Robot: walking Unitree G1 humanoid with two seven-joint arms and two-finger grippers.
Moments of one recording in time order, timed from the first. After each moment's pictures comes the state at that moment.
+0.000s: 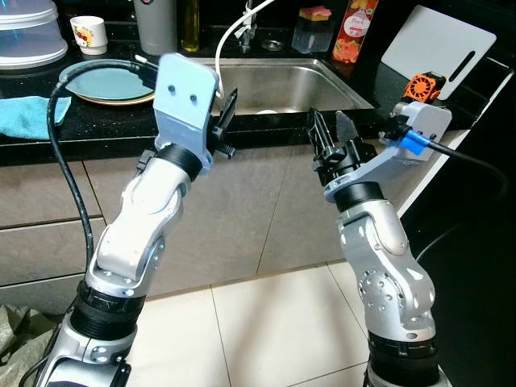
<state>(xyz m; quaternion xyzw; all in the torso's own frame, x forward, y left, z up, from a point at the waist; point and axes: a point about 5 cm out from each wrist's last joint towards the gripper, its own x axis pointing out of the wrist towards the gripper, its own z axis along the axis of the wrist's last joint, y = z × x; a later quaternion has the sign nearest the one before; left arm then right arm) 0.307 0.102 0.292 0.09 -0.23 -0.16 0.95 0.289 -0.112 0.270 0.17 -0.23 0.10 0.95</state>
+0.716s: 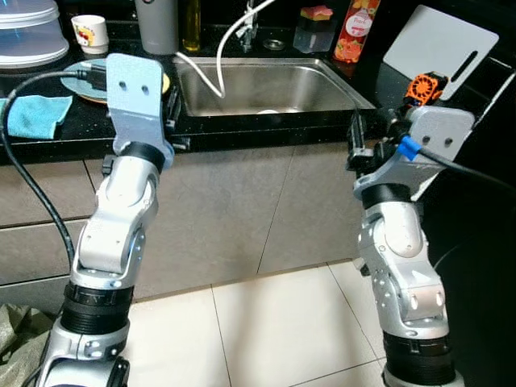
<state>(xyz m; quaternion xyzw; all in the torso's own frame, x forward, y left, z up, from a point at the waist) 0.318 0.144 0.274 0.06 -0.19 -0.02 0.98 0.295 -0.143 0.244 0.03 -0.22 -0.04 0.97</state>
